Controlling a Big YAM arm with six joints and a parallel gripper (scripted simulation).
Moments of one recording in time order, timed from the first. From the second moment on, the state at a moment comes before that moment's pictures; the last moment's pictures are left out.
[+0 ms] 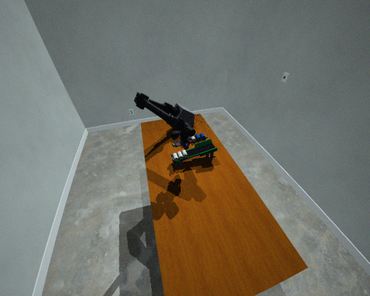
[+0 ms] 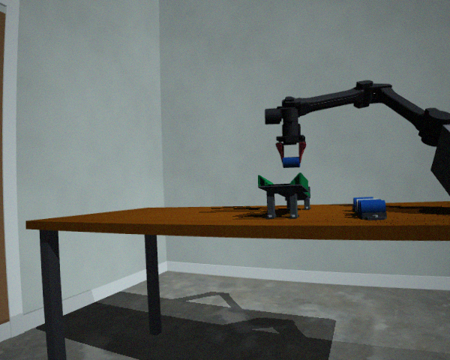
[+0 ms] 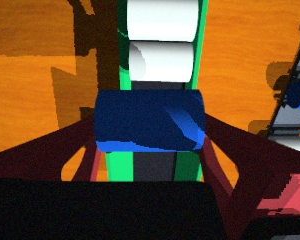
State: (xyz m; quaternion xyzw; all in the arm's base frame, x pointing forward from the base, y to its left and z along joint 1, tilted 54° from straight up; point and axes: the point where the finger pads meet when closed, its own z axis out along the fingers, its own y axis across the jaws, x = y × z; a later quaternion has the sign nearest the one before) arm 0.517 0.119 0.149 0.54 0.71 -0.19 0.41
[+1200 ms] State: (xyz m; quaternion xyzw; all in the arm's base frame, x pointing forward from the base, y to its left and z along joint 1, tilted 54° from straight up) arm 0.304 0.007 0.063 0.53 0.71 -0.23 0.39
